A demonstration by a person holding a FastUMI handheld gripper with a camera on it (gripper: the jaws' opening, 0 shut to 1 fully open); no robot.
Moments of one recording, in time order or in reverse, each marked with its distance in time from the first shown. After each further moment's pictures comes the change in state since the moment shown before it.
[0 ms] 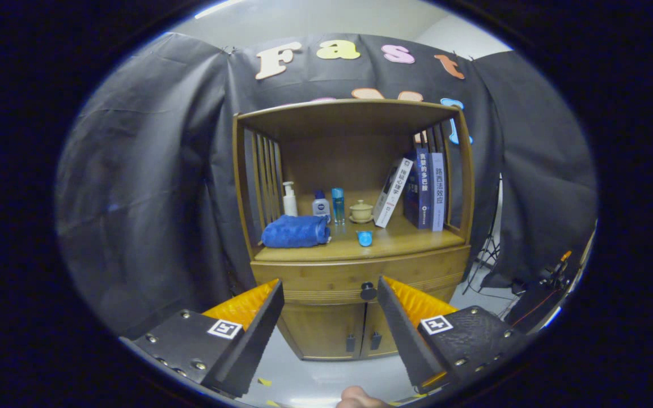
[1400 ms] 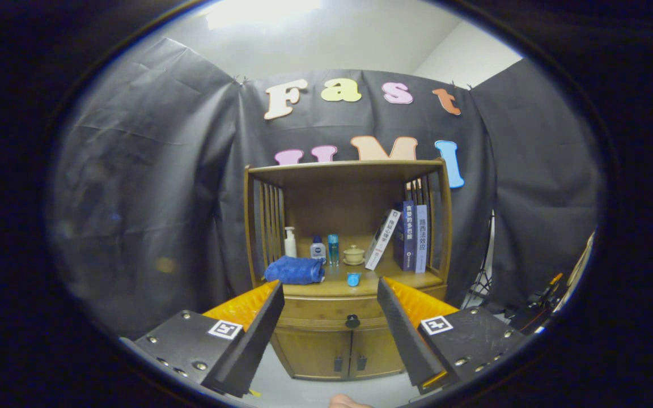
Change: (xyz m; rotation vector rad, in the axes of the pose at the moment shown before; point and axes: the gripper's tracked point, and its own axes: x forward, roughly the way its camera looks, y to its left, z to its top) arm -0.061 -0.024 0.058 -0.024 -0.198 0.006
